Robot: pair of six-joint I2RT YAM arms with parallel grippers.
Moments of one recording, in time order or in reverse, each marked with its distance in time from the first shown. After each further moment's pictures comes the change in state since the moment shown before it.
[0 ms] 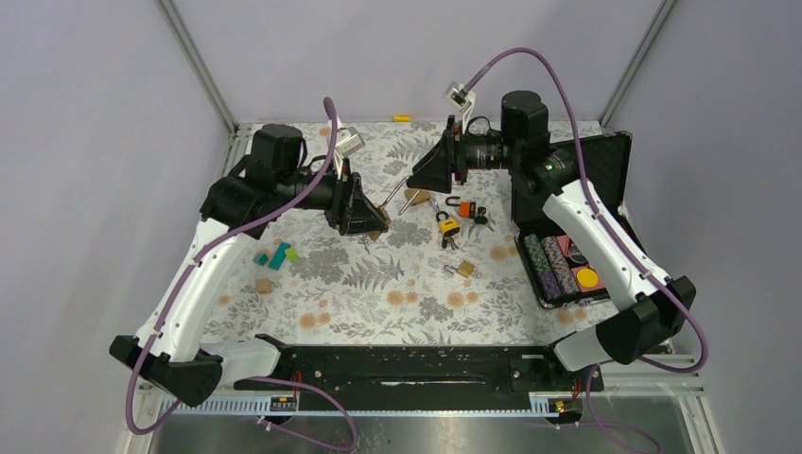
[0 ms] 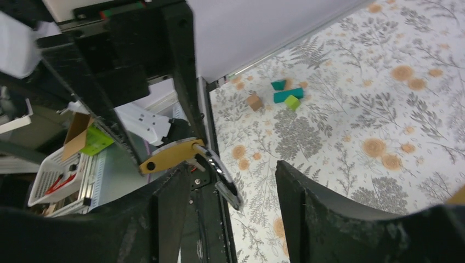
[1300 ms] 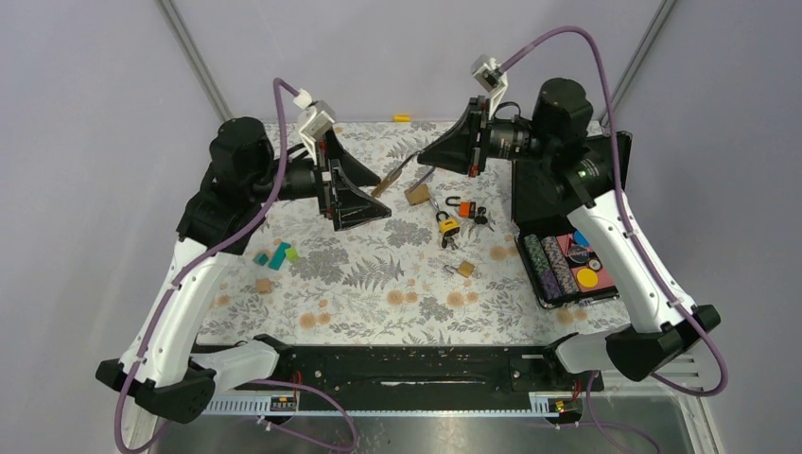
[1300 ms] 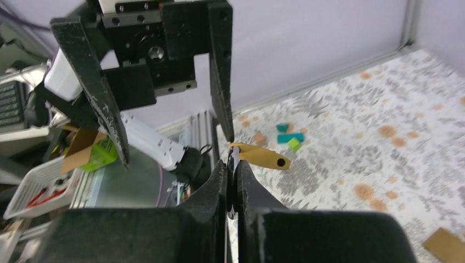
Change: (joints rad) left arm 0.000 -0.072 0.029 0.290 0.087 -0.182; right arm 0.001 -0.082 0.123 0.025 -0.043 0.057
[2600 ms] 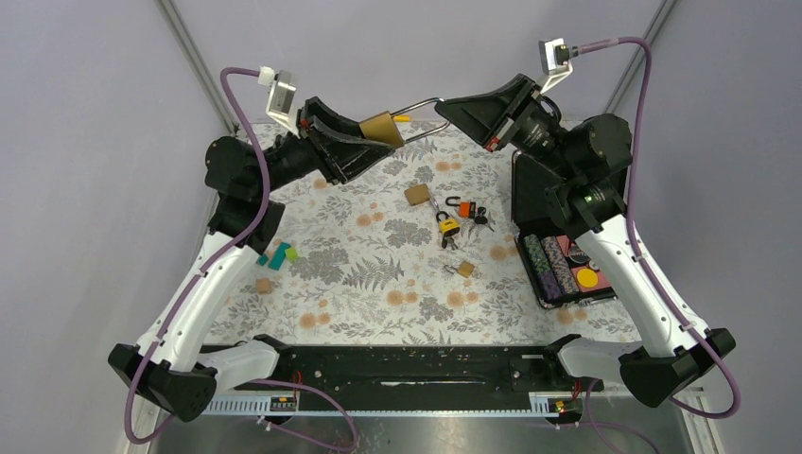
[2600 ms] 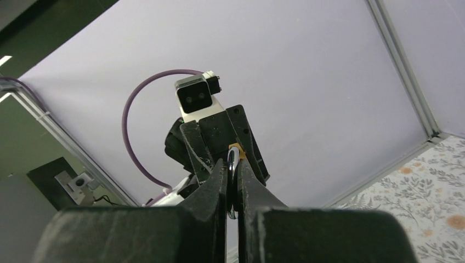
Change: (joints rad) left arm 0.007 -0.006 -0.237 0.934 -0.132 -0.468; right arm -0.001 -0.148 -0.200 0.621 0.385 0.638
